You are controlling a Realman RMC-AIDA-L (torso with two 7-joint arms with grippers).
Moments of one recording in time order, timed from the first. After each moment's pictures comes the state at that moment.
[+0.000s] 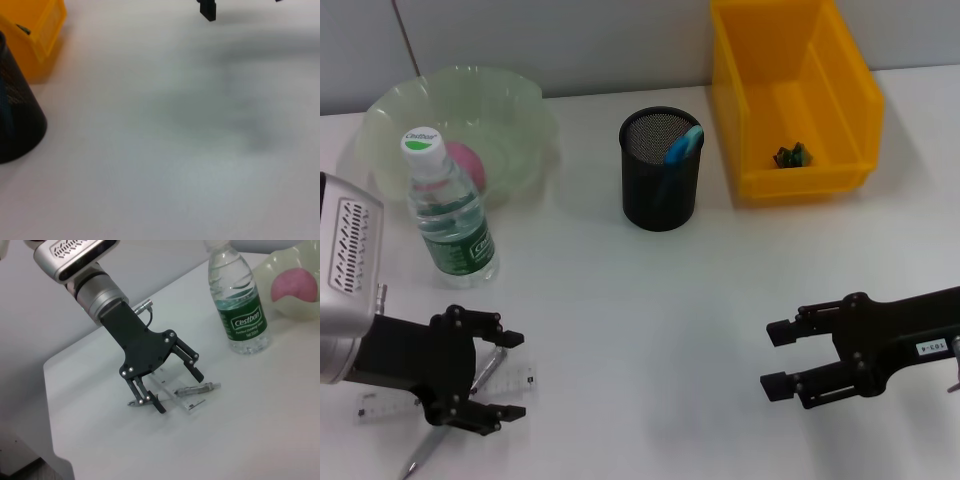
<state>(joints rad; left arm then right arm) -0.45 -2.07 1.16 1.02 2.23 1.53 -1.28 0.34 2.07 -0.93 -1.03 -2.05 -1.77 1.74</state>
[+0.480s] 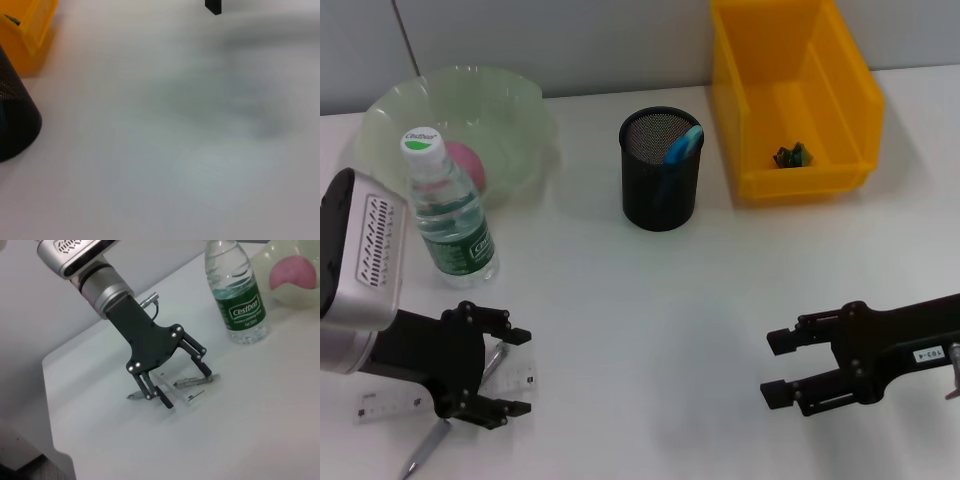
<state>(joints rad) -0.49 -2.07 1.17 0.98 2.25 1.50 -1.27 0.34 2.07 -0.94 -1.01 -2.06 -1.75 1.74</state>
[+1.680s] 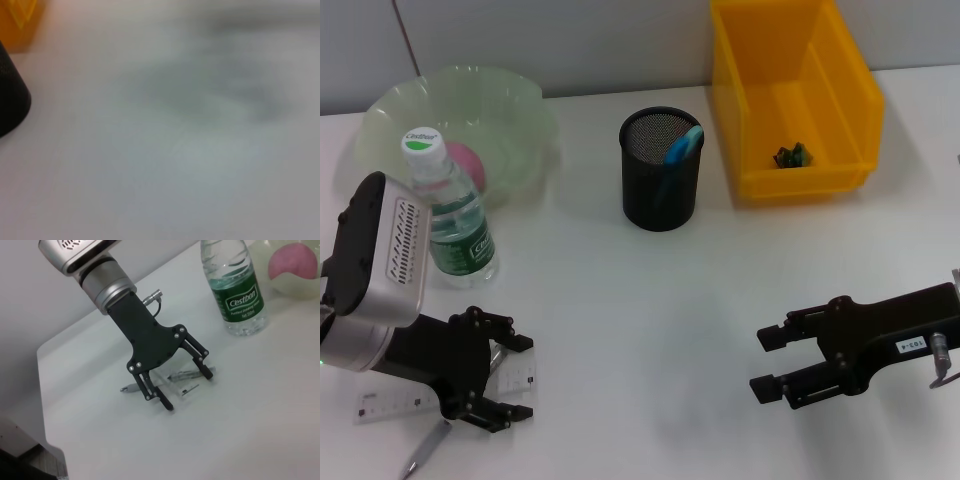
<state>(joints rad) -0.57 -2.07 1.17 0.86 2.32 1.45 -1.28 0.41 2.07 -0.94 -0.96 -2.12 -1.73 1.74</state>
